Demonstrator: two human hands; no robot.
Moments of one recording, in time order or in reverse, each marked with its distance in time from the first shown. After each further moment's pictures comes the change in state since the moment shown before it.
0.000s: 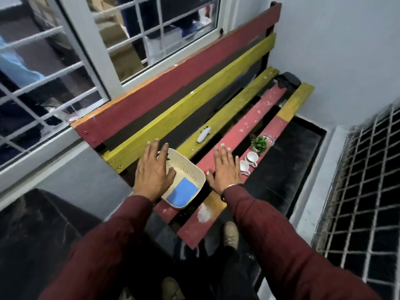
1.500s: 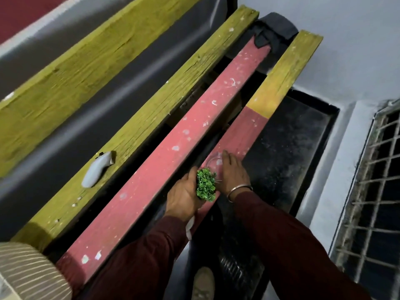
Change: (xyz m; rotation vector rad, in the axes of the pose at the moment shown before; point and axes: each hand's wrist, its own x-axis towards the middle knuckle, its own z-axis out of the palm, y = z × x) left_hand 0.325 0.300 0.489 -0.150 -0.382 -0.005; right_hand 0.354 0.471 0.220 0.179 -0.177 0.135
